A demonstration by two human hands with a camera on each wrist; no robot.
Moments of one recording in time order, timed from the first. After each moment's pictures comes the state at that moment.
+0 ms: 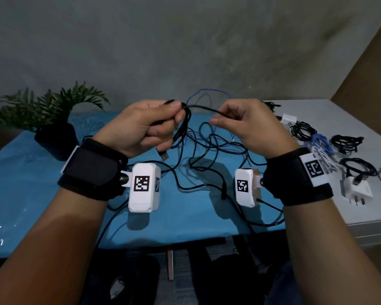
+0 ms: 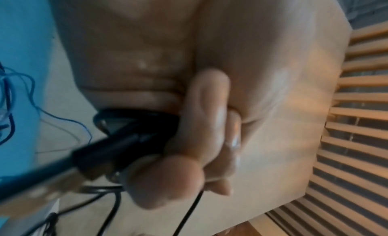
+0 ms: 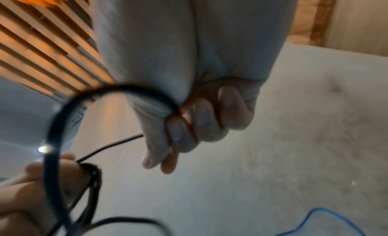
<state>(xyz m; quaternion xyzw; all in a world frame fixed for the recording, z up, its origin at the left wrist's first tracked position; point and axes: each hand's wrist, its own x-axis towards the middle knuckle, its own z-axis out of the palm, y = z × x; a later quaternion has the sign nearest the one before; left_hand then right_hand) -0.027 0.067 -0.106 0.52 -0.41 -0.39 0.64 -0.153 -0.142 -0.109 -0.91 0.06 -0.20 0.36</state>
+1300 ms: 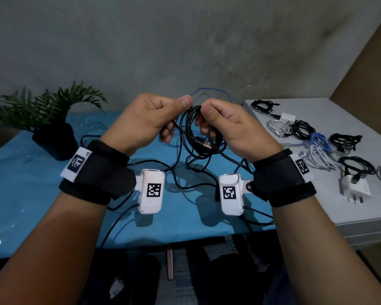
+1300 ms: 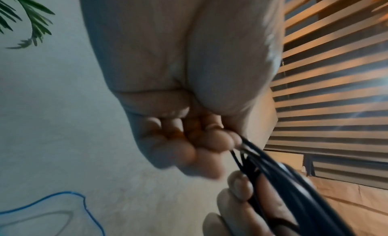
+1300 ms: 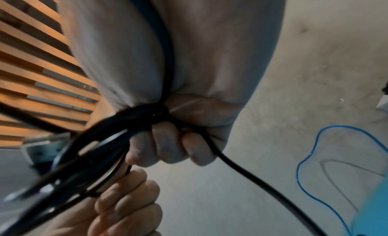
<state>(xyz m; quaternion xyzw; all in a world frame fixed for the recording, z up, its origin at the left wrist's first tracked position) -0.035 0.051 -0.107 0.71 -0.41 -0.12 0.56 -0.151 -0.117 -0.111 -0.84 -0.08 -0.17 0.52</state>
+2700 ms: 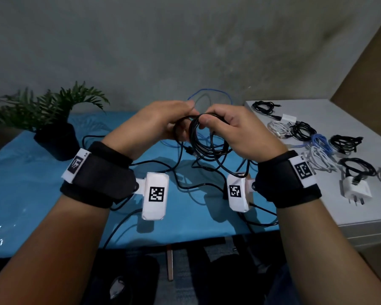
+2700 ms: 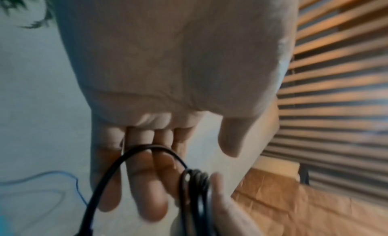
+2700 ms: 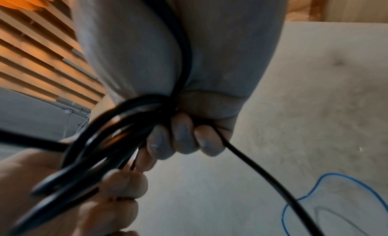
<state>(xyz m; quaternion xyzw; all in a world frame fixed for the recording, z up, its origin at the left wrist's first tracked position) -0.045 0.050 -0.101 0.68 -0.38 -0.26 0.57 -0.152 -0.124 -0.110 -0.92 0.00 -0.17 0.36</state>
